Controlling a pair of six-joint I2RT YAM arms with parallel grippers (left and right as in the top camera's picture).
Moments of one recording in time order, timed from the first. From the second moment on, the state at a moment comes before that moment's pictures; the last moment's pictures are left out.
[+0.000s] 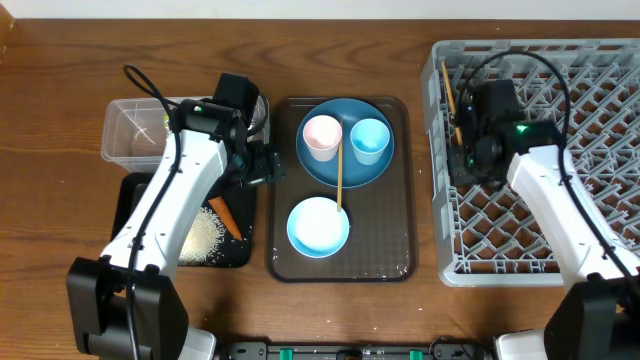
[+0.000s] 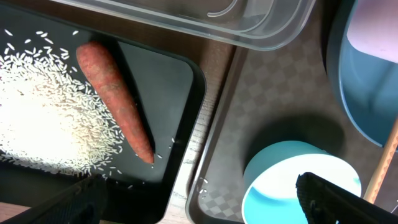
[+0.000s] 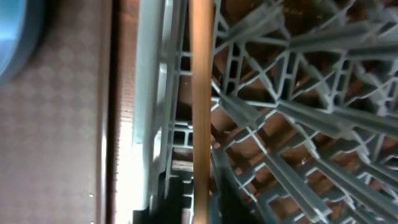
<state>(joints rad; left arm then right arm) -0.22 1.65 1.36 -1.18 0.02 -0.50 0.15 1.60 1.21 -0.93 0.05 0.03</state>
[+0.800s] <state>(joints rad) -0.22 1.65 1.36 -1.18 0.02 -0.50 0.28 1.60 1.48 -1.16 -0.31 0.33</state>
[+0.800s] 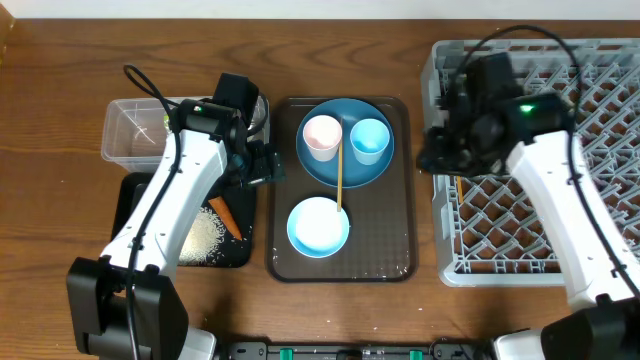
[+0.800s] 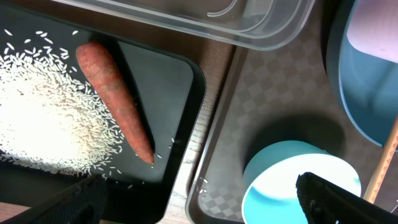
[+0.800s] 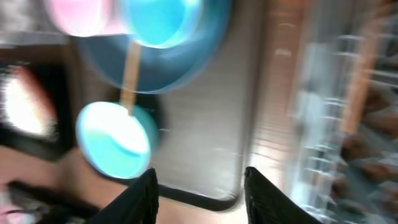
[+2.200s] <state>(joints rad) -0.22 1.65 1.36 -1.18 0.02 -0.50 0.76 1.60 1.08 -0.56 0.08 0.99</state>
